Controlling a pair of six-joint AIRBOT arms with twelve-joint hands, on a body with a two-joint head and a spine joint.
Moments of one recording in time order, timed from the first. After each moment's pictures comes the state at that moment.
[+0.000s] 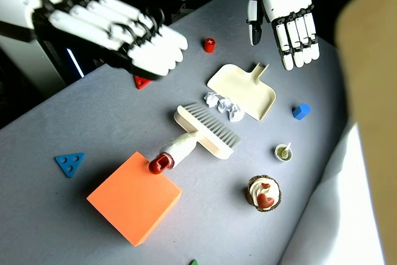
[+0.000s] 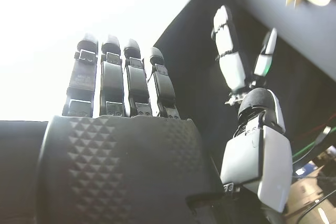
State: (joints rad) left arm 0.36 -0.82 1.08 -0.39 -0.15 1.60; right arm -0.49 -0.74 0.47 -2.37 -0.94 0.97
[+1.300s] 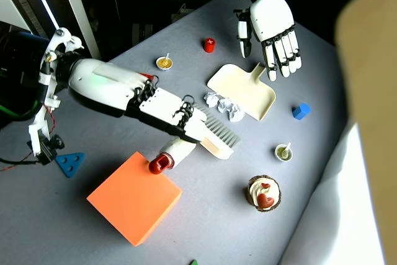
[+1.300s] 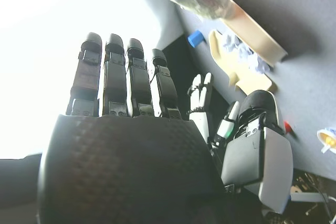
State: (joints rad) left arm 0.55 -0.93 1.12 -0.94 -0.37 2.04; right arm -0.63 -1.05 0.78 -2.42 -1.03 0.83
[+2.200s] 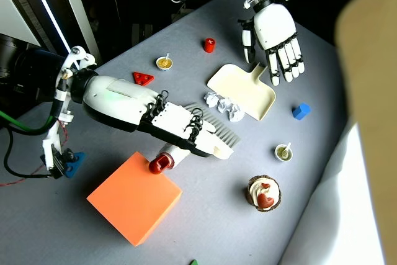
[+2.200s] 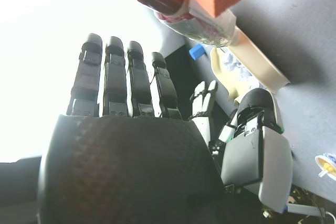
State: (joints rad) left arm 0.59 -1.01 1.20 -0.99 -0.40 2.06; right arm -0.64 -1.12 0.89 -2.45 -1.01 0.83
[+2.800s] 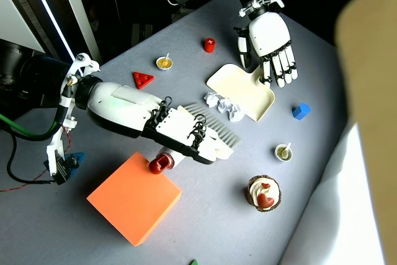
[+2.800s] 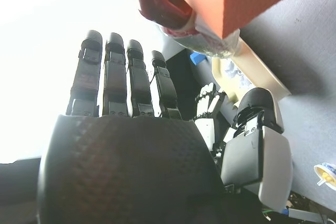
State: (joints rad) left arm 0.60 -1.05 1.22 -0.99 -0.43 2.06; right arm -0.64 -1.11 0.87 -2.47 -1.01 0.82
